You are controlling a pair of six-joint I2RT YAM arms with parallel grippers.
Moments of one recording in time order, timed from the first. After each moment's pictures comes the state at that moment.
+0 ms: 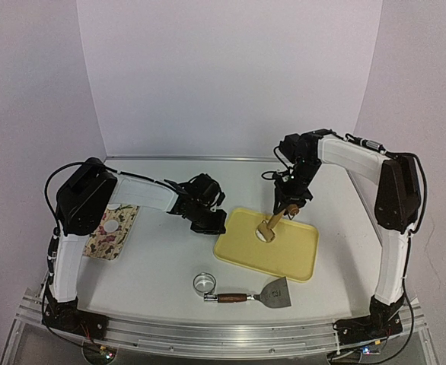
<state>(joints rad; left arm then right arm) -0.83 2.17 1.48 -0.28 0.19 -0.57 0.49 2.05 1.79 -1.21 -0.27 0.27</state>
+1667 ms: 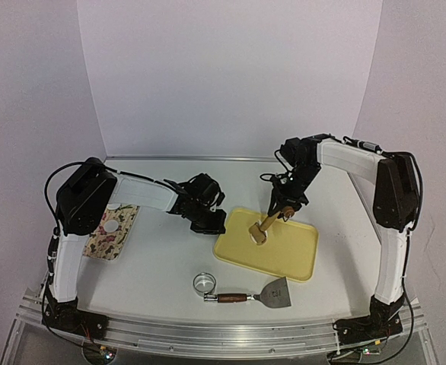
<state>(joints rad) -0.83 2.17 1.48 -0.28 0.20 -0.57 0.47 2.08 1.75 -1.15 -0.41 0.31</state>
